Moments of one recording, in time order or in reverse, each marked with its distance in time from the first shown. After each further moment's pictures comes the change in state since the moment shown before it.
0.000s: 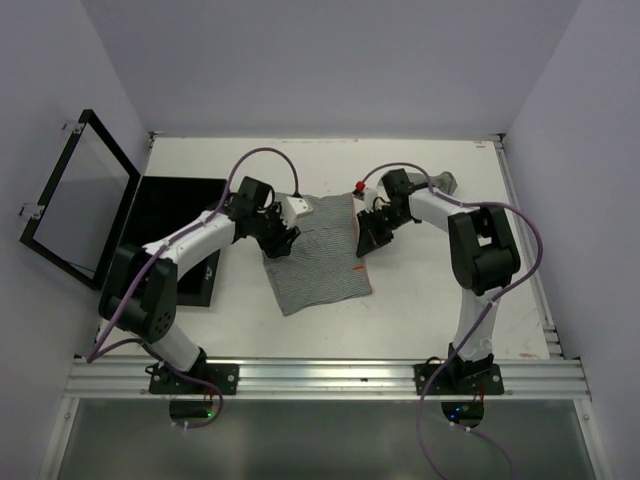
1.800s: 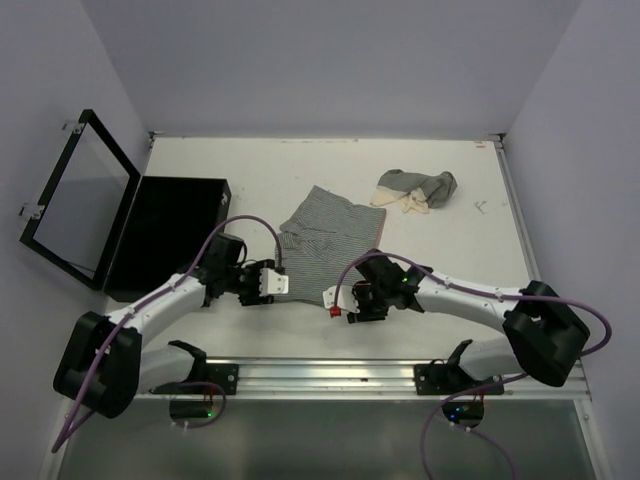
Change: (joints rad) left arm 0.026 -0.428 -0.581 0.156 0.188 0.540; right arm 0.532 -0.600 -0.661 0.221 0.383 -0.740
